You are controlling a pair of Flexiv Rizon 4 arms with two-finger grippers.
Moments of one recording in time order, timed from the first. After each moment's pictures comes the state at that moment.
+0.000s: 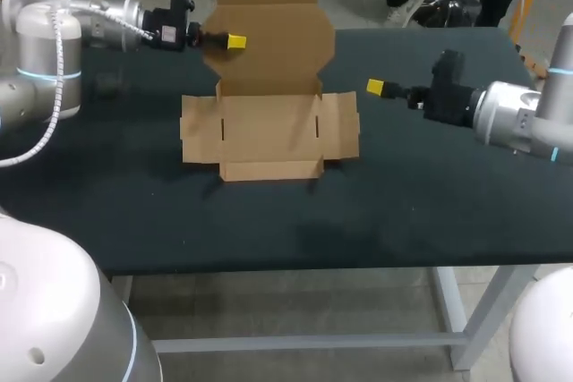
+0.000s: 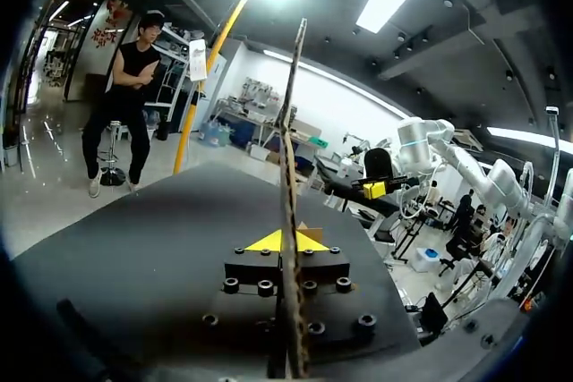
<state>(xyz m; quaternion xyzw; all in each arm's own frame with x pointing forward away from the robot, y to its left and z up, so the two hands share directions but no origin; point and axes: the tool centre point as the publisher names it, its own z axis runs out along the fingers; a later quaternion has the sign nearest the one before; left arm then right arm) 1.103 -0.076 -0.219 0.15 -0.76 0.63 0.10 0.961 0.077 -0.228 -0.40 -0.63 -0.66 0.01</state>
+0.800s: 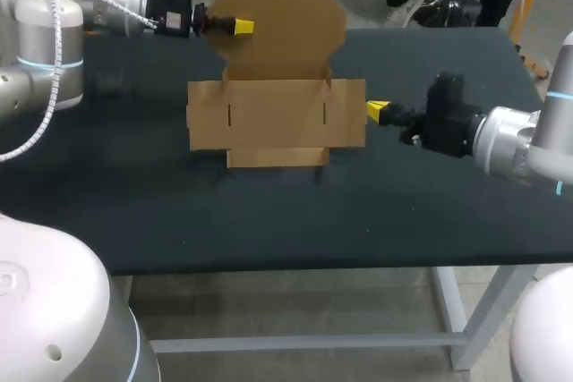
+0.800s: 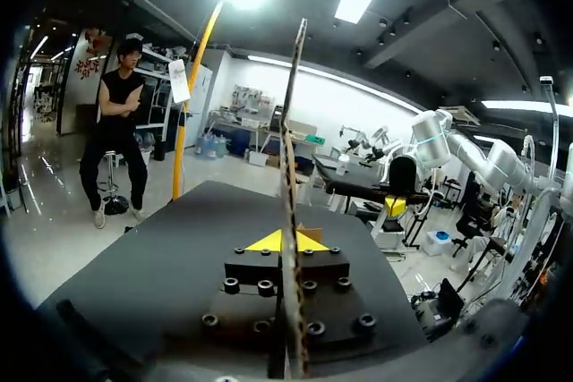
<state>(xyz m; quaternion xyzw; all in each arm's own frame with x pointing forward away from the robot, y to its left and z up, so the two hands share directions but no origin) 1.089 -0.093 -0.176 0.09 -0.77 0.63 0.06 0.899 0.081 -0.229 -0.34 -0.70 -0.62 -0.12</state>
